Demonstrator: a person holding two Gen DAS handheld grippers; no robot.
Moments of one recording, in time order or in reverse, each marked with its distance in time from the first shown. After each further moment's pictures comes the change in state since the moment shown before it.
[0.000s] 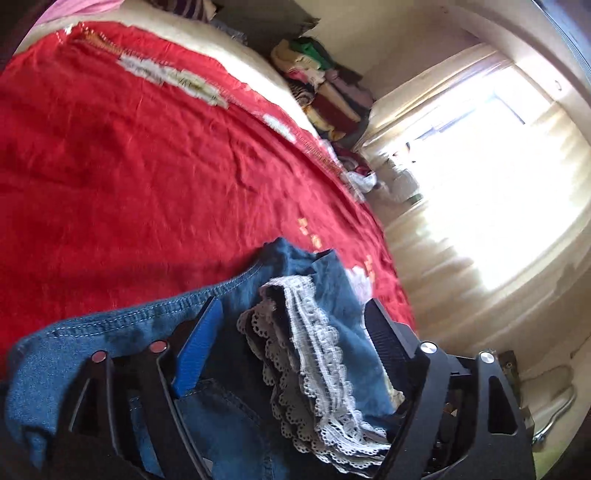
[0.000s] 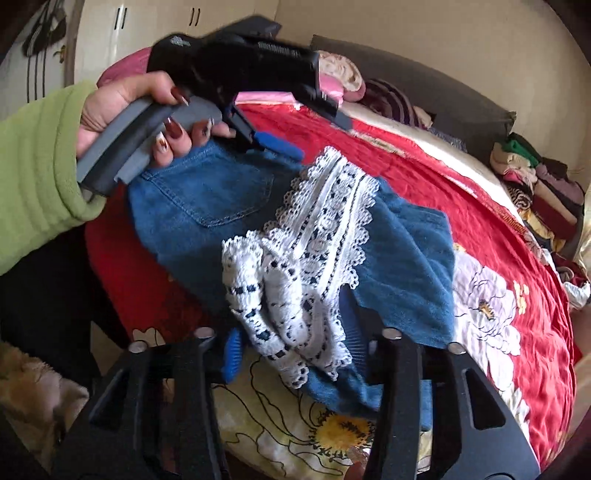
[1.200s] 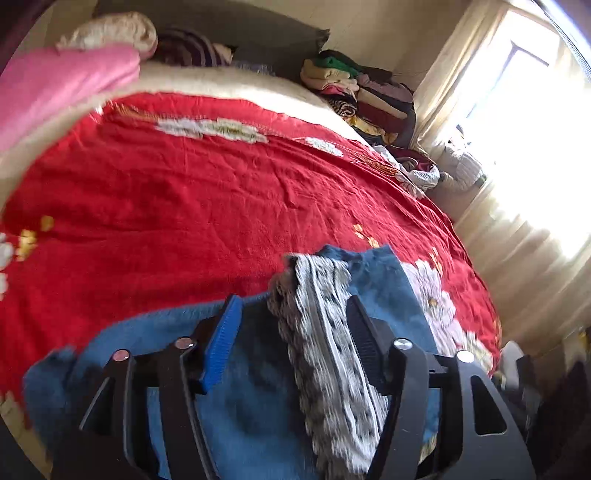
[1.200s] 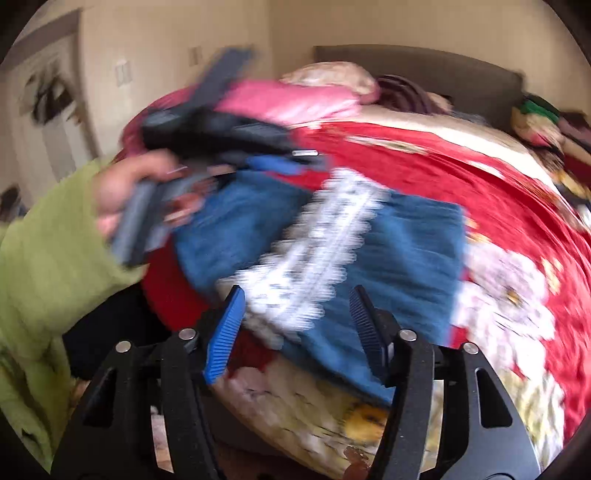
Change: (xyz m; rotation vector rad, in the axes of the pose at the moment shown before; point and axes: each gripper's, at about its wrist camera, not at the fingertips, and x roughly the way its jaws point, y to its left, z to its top) left arm -0.041 -0.038 -0.021 0.199 -0.110 0.362; right arm -0.030 -0.040 0.007 0.222 -0.049 0.210
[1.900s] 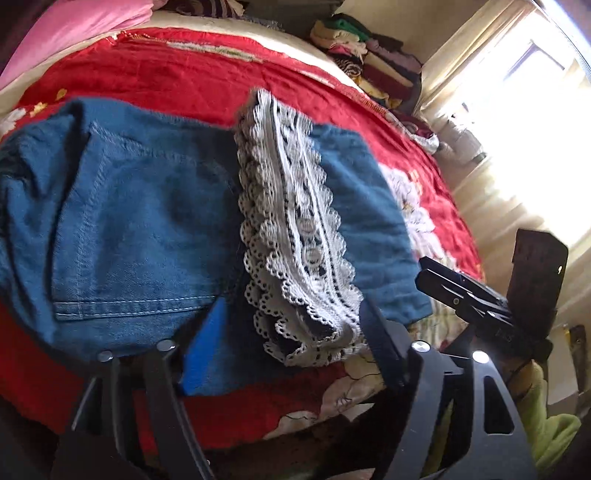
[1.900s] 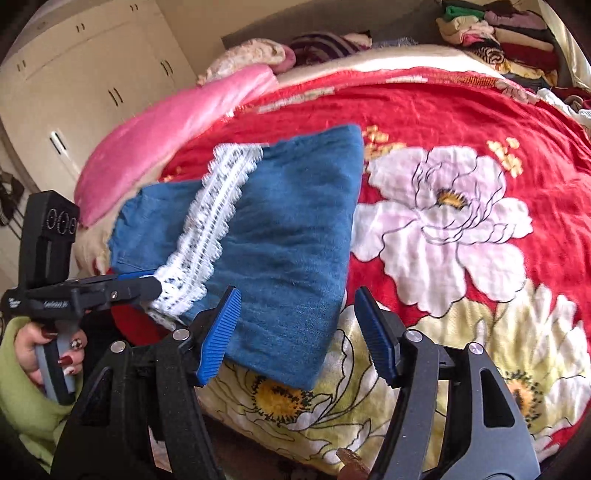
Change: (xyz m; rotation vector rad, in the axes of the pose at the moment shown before) left arm -0.001 -0.030 -0.105 -0.098 0.173 -0.019; right arm 0.015 -0.087 -0.026 0.352 0.110 -0.014
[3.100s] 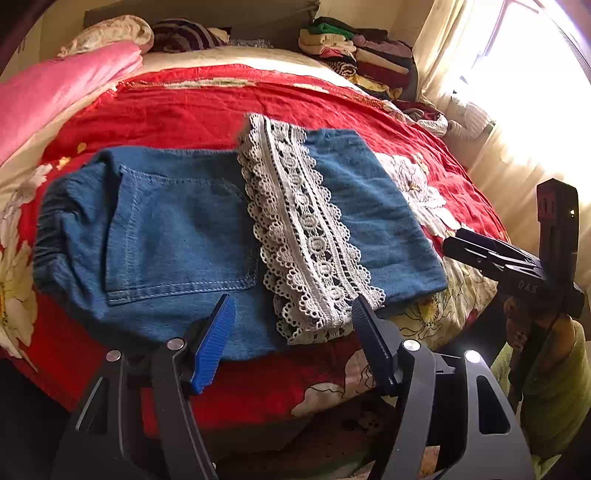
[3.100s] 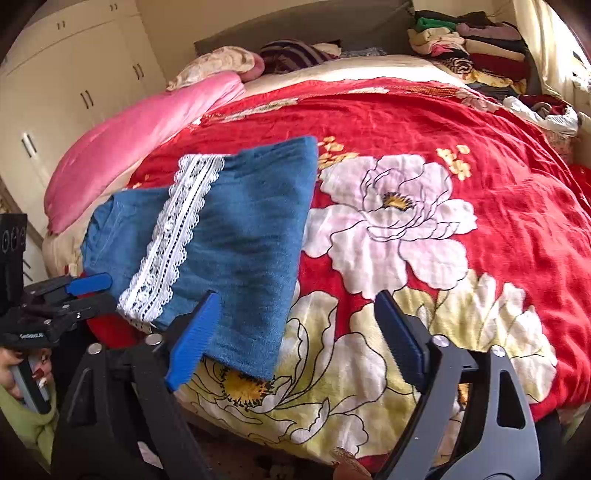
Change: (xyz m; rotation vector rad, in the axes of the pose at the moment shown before) left arm -0.040 -0.021 -0.015 0.160 -0.061 0.152; right arm -0.030 -0.011 -0.004 0.029 -0.055 -0.155
